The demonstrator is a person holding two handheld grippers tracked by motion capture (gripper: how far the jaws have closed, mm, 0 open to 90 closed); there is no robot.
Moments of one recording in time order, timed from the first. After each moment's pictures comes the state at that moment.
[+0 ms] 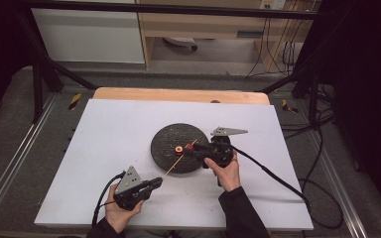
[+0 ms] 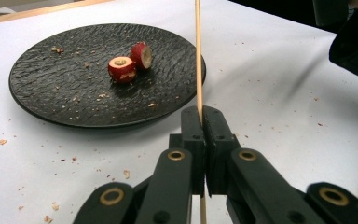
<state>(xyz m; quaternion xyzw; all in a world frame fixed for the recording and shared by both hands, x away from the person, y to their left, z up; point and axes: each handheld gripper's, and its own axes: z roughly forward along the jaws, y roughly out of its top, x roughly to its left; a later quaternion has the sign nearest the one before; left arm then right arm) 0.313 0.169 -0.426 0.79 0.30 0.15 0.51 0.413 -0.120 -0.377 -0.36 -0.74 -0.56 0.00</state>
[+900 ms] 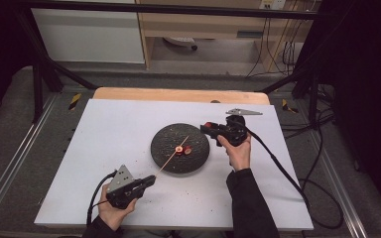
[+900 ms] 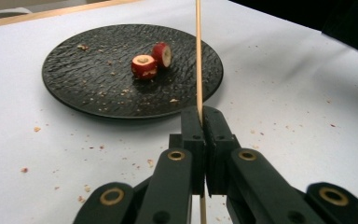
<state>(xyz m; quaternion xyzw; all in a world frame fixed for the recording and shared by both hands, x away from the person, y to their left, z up) 0.314 0.187 -0.424 0.78 0.32 0.16 0.51 0.461 -0.154 -0.363 -0.43 -0.73 -0.53 -0.08</state>
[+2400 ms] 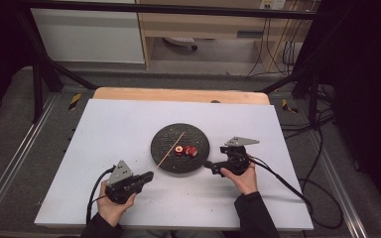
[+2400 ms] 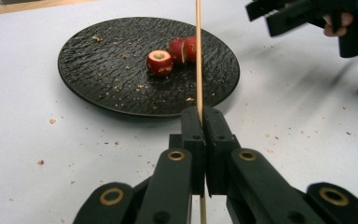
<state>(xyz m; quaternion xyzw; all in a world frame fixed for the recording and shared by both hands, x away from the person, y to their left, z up) 0.326 0.189 -0.420 0.78 0.35 0.15 0.49 0.409 -0.172 -0.423 -0.40 -0.78 -0.46 -0.11</state>
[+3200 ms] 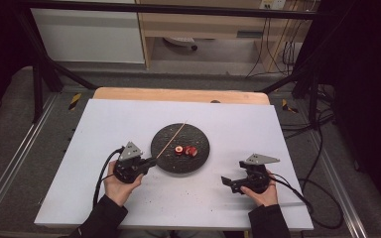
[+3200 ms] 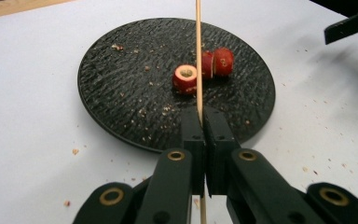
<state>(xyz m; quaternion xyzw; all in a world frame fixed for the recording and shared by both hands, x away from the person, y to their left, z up) 0.376 0.169 -0.400 0.80 0.38 0.15 0.45 0.371 -0.225 -0.448 -0.41 -0.79 -0.45 -0.12</state>
